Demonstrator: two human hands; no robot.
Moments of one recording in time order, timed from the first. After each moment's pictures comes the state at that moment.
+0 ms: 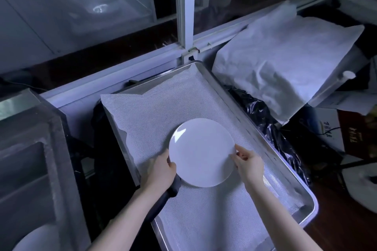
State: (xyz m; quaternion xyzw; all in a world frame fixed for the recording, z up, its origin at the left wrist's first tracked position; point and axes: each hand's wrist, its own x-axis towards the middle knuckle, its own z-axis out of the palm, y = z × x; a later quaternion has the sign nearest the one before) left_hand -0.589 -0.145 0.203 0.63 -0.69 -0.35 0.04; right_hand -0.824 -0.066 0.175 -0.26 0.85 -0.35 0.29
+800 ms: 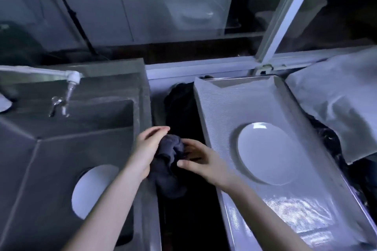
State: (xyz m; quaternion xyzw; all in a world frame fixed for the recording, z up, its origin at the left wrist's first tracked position) left_hand -0.381 -0.100 0.279 0.64 -0.31 -0.52 0.46; right_hand -0.565 -0.076 0.263 -0.58 0.46 -0.29 0.60
